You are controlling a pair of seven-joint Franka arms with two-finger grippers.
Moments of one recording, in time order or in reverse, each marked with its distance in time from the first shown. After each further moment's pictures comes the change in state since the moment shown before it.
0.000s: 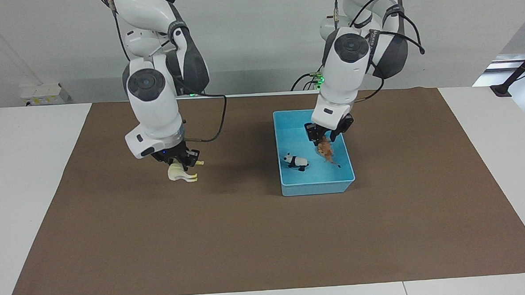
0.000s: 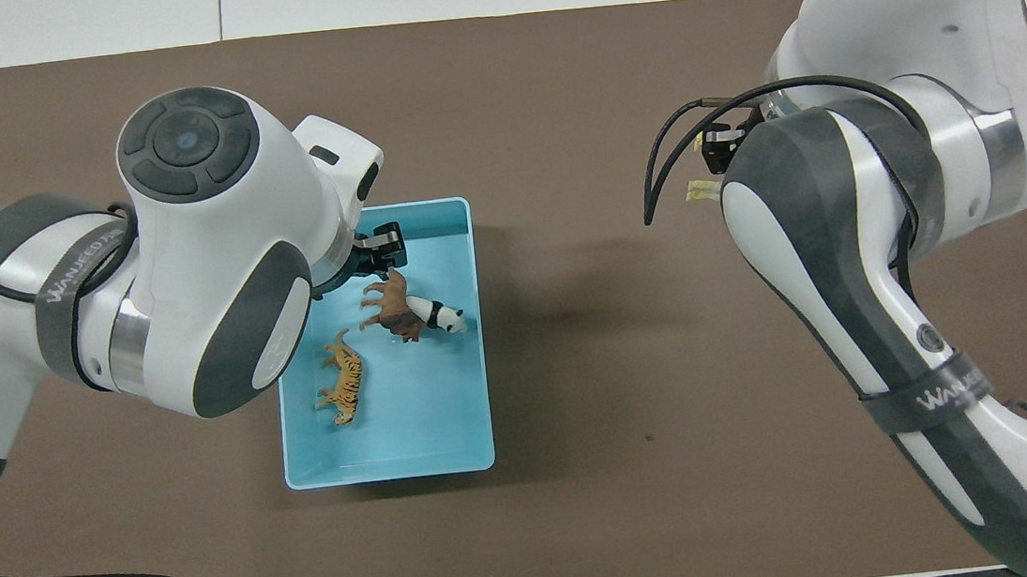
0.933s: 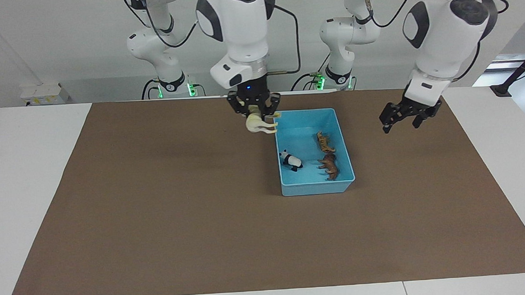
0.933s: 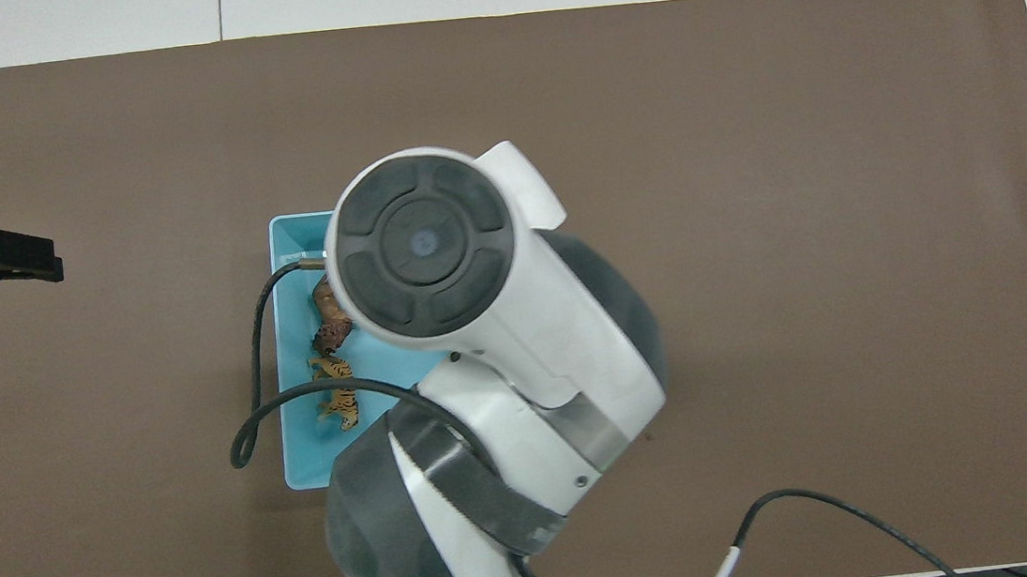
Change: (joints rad) left arm 0.448 -0.189 0.046 -0.001 0.002 -0.095 0.645; right arm 0.432 0.142 0.016 0.202 0.071 0.188 0.442
